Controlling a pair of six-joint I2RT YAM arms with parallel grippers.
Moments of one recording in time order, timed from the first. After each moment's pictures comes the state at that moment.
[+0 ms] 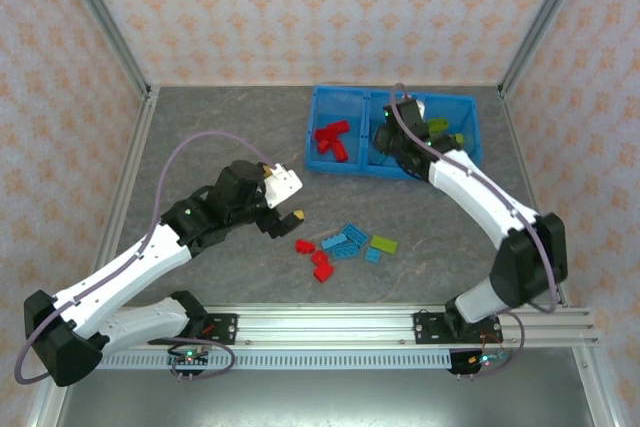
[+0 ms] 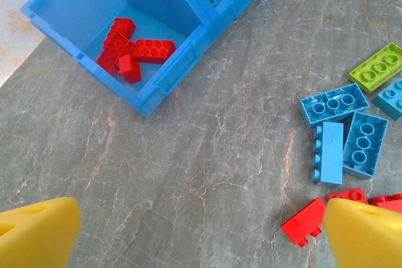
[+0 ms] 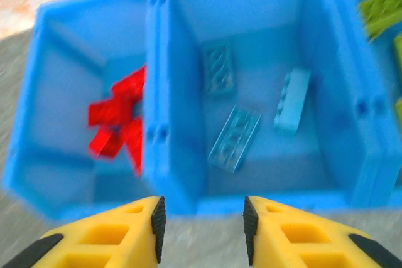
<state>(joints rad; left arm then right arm) -0.68 1.02 0.92 -0.57 -0.02 0.33 0.48 1.47 1.25 -0.58 0.22 0.61</state>
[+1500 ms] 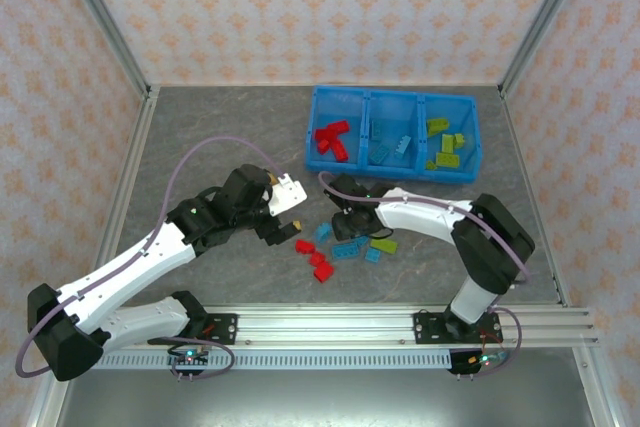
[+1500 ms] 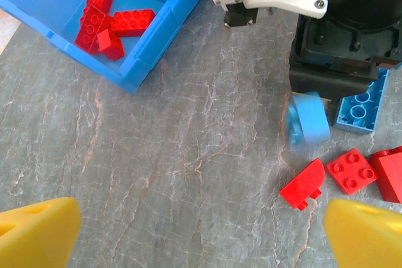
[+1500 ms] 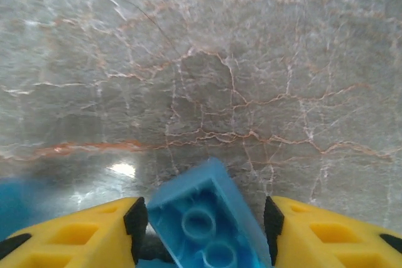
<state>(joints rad) -0.71 1.05 0.92 -0.65 -0.06 0.40 0.82 1.67 1.00 -0.63 0.10 0.51</state>
